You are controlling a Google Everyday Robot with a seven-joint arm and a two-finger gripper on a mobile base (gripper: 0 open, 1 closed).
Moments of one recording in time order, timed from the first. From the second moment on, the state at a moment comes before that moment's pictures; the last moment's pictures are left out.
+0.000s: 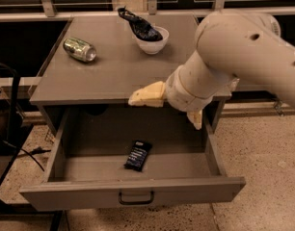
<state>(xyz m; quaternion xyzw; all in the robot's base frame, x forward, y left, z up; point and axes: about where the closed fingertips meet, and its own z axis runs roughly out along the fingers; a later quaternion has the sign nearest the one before) 0.509 -0.053 0.849 -0.97 0.07 -0.14 0.19</state>
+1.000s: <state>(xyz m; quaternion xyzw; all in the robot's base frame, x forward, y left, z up) 0.486 -0.045 0.811 -0.97 0.04 -0.12 0.19</state>
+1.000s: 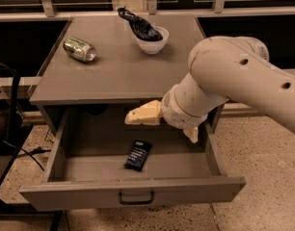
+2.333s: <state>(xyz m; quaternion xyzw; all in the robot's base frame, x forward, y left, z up) 0.503 -0.005 0.758 -0.98 -0.02 -0.08 0.17</state>
